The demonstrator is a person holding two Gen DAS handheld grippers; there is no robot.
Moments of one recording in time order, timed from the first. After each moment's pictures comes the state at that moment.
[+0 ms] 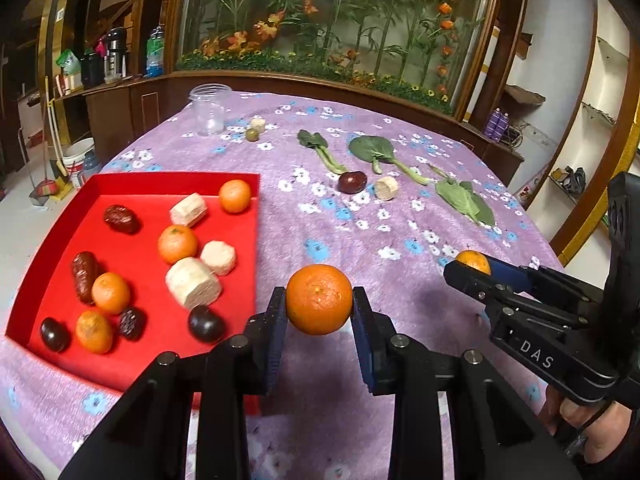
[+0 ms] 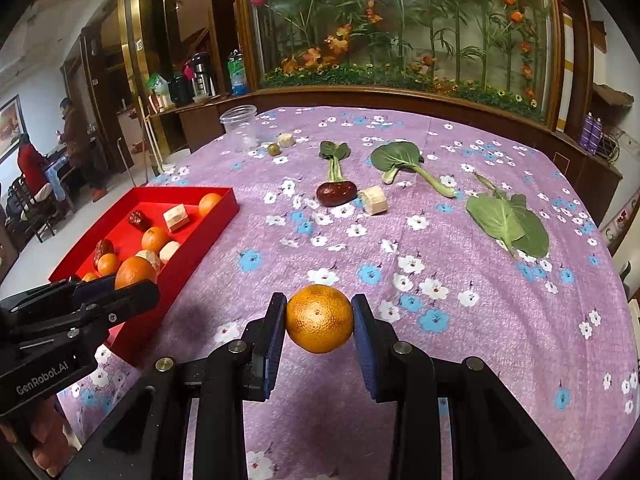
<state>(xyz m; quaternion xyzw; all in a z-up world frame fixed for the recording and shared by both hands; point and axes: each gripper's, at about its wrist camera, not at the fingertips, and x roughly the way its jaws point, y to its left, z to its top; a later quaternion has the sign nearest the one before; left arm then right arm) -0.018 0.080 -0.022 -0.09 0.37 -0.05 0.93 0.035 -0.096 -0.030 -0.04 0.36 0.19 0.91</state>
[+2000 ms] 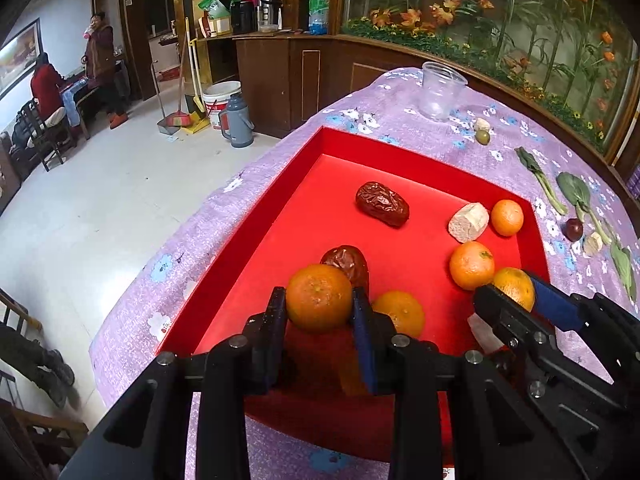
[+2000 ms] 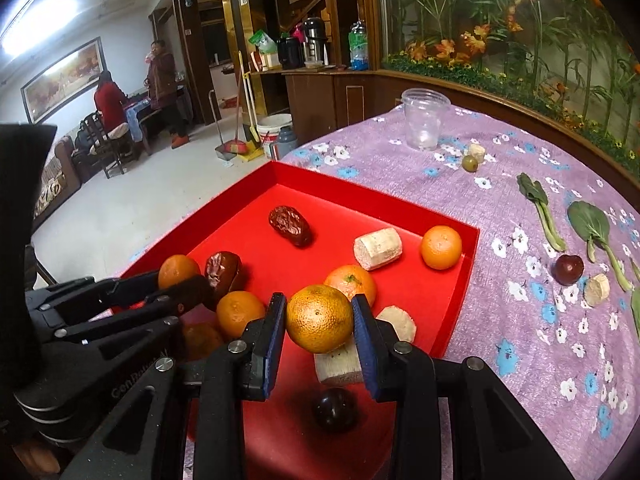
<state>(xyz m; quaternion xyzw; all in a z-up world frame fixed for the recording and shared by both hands) -0.011 0.240 -0.045 -0.13 0.42 0.21 0.87 0.063 0.115 -0.052 -0.11 0.37 0.35 0.85</state>
